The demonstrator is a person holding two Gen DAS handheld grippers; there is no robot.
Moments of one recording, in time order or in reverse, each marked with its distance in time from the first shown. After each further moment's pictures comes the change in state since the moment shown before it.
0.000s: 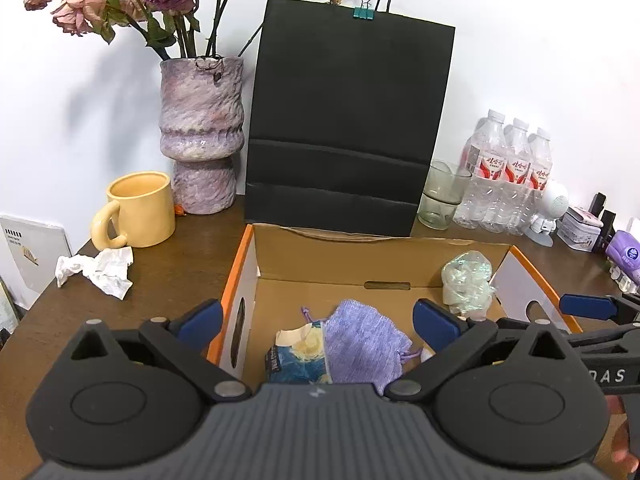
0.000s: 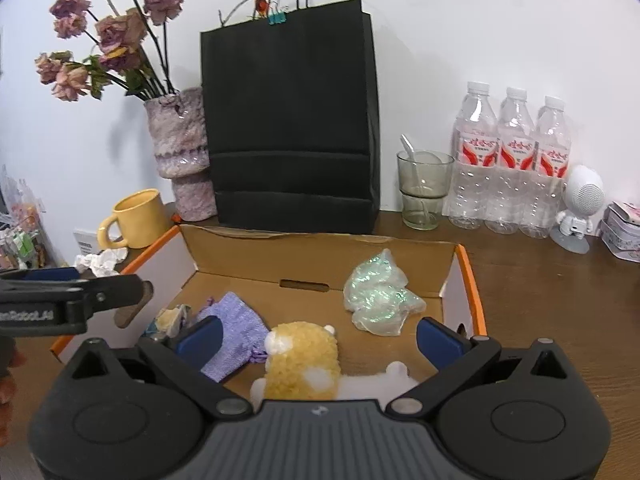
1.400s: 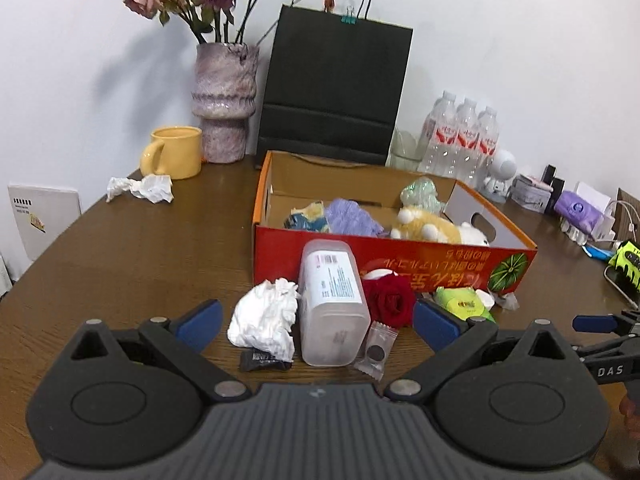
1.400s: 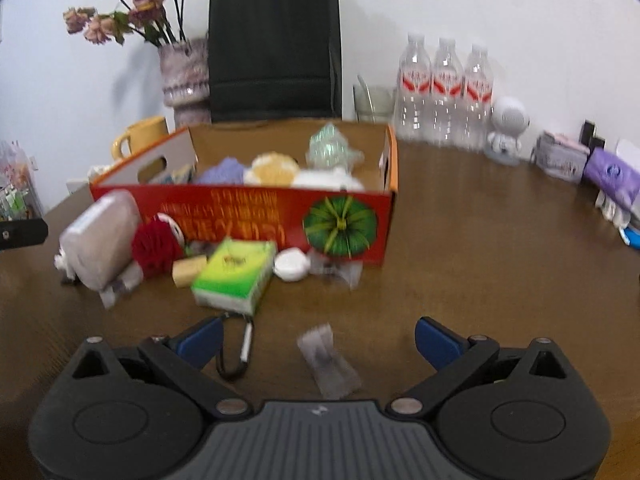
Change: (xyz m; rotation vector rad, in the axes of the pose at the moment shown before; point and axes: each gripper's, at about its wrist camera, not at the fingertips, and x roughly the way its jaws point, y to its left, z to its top) left arm -0.123 0.025 -0.114 -0.003 -0.014 -0.072; right arm -0.116 -0.009 -0.147 -0.006 0.085 -0.076
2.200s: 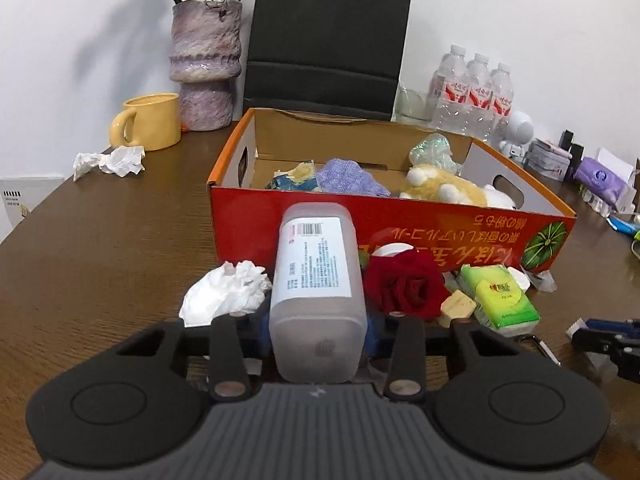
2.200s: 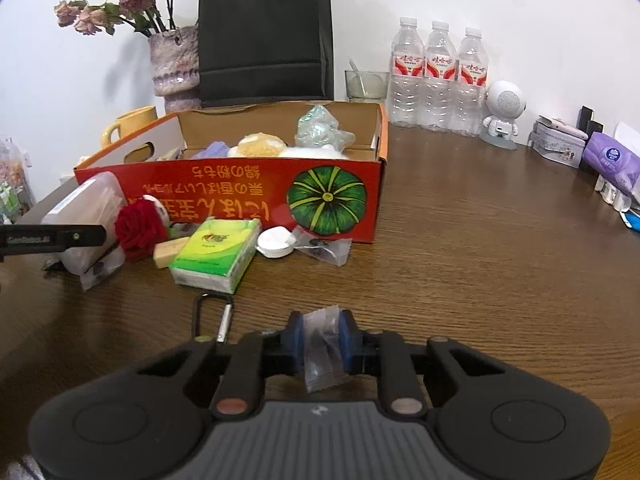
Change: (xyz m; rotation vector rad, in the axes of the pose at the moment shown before) left arm 0.068 -0.014 -0.013 0.026 0.075 0.022; right arm 0.012 -0.007 -0.011 0.007 0.006 -0.002
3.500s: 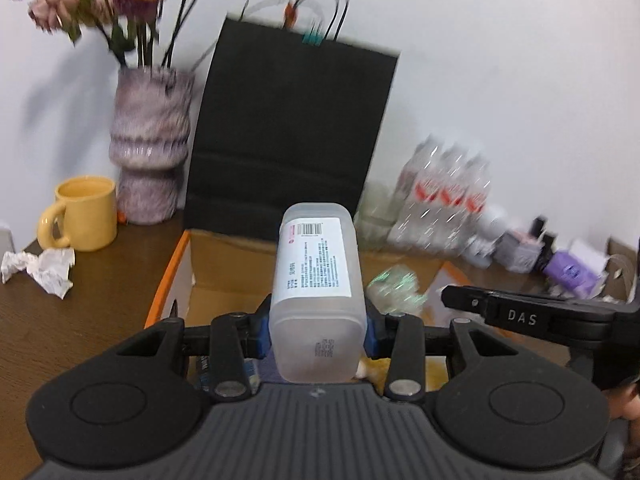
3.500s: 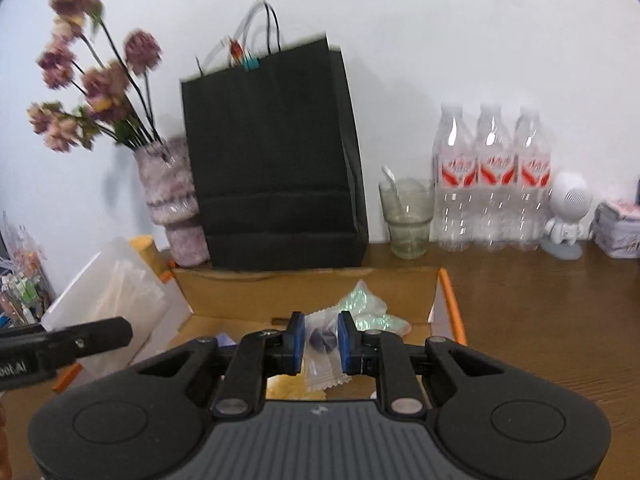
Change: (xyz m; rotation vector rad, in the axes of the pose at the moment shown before) left arm 0.052 -0.016 0.117 -0.046 -0.135 -0.126; right arm 0.094 0.006 0.170 0.081 -0.186 0.099
